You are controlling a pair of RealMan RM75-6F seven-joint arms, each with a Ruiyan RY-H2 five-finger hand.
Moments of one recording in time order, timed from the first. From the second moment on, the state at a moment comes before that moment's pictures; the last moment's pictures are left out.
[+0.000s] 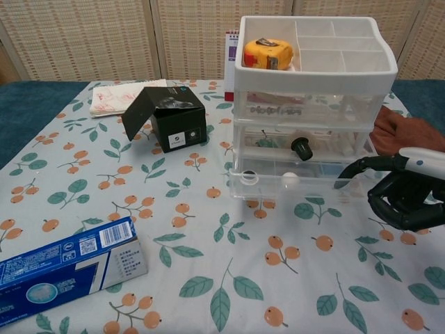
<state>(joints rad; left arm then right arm) -0.16 -1.17 -0.05 -1.61 1.47 1.43 0.13 0.41 -1.32 -0.03 -1.74 -1.44 1.03 0.23</state>
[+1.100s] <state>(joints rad) -0.15 -1.17 -0.05 -1.60 1.50 1.45 0.11 0.40 -1.21 -0.02 -1.82 -1.52 1.08 0.15</state>
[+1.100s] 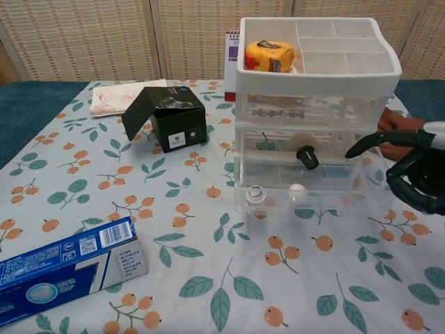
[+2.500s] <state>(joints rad) -0.15 -1.17 -0.05 -1.56 1.50 1.45 0.05 0.89 -1.13 0.01 -2.01 -0.70 0.83 -0.64</state>
